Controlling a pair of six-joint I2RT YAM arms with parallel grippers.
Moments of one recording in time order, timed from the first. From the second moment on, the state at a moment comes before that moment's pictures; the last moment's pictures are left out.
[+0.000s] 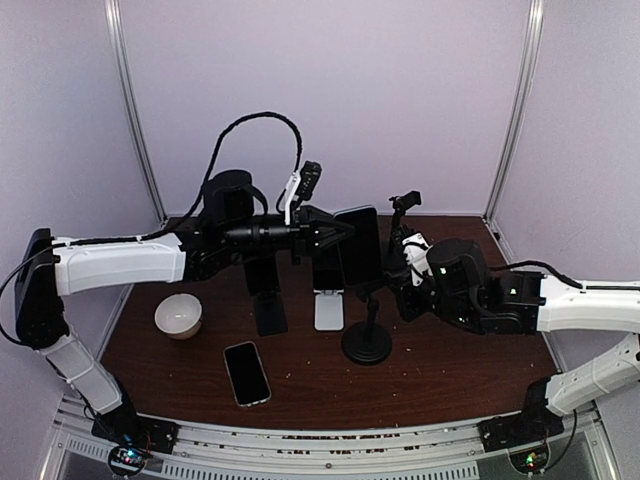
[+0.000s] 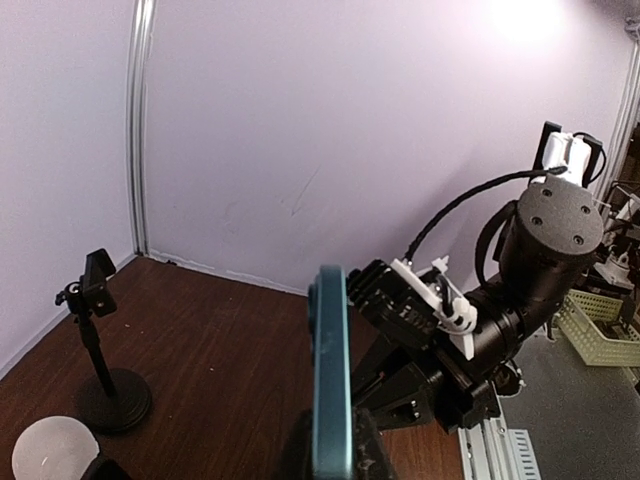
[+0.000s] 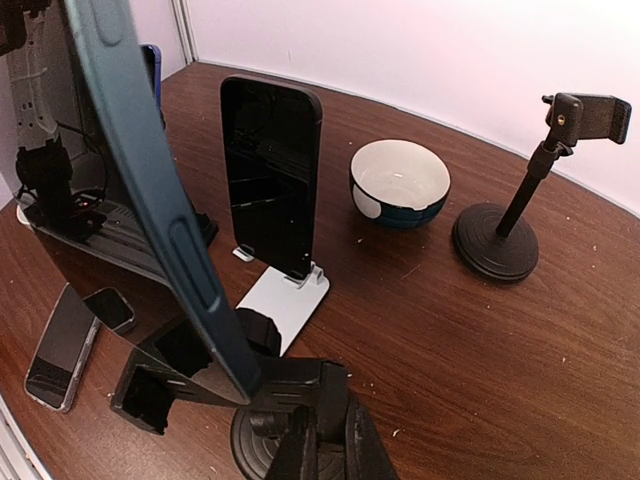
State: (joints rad) left arm -0.85 1.61 1.20 0.39 0.63 -0.13; right arm 1.03 1.18 0.83 -0.17 0.42 0.26
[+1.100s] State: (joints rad) left arm -0.99 1.65 0.98 0.87 0.29 -0.17; right arm 1.05 1.20 0.80 -0.11 0.51 0.40
